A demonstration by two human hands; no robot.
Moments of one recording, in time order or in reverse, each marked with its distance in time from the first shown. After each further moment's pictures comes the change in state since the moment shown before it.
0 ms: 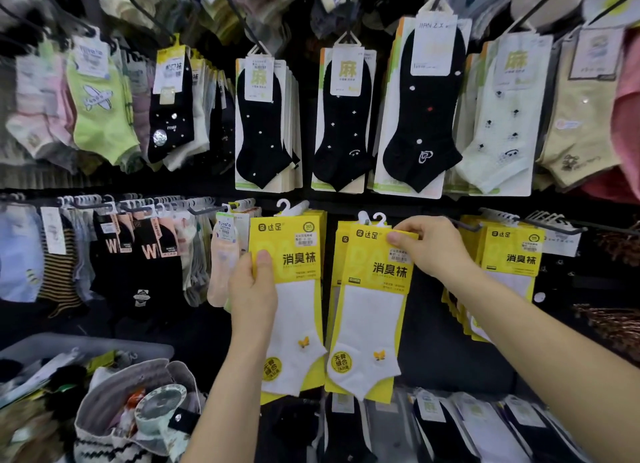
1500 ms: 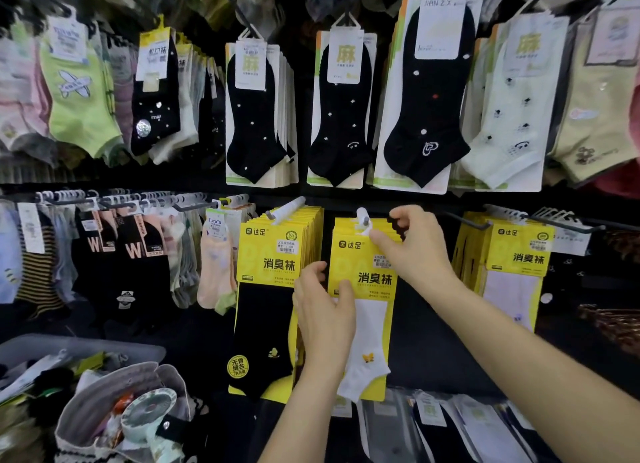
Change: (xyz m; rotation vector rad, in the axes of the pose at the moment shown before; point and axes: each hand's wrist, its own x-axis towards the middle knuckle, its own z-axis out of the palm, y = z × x) left_hand -0.042 -0.018 0.081 0.134 -0.121 -0.034; right_hand 0.005 0.007 0.033 -0.035 0.147 -0.052
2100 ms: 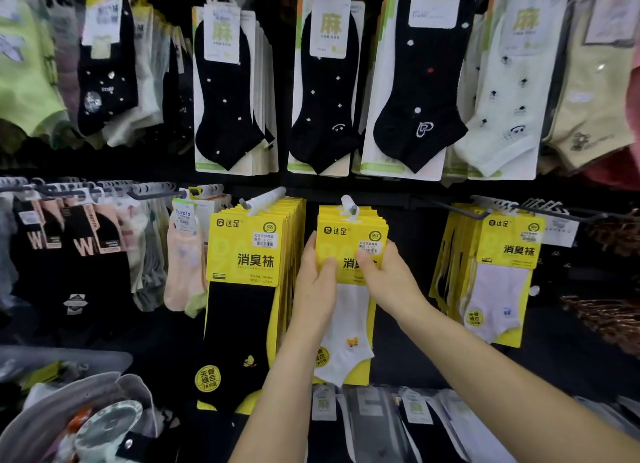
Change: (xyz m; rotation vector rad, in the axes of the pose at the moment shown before) left_hand 0.044 -0.024 0.024 -0.304 -0.323 -0.007; right_hand -0.016 0.036 0.046 0.260 -0.174 0.169
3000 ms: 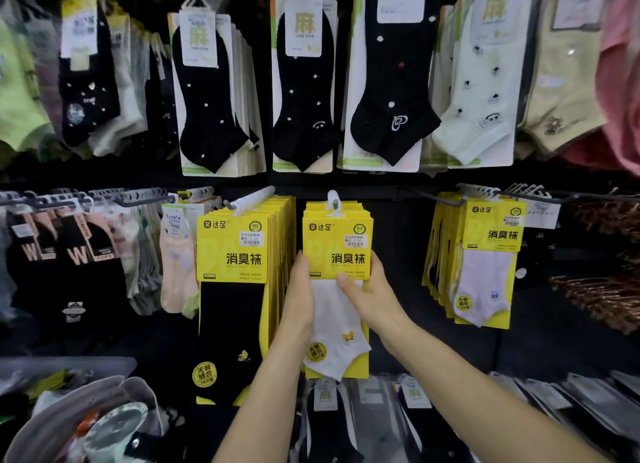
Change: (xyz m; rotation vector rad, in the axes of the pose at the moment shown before) left_hand -0.005 -0.023 0.001 -0.241 0.021 -0.312; right_hand -0.020 0.033 0.014 0.280 -0.076 0.043
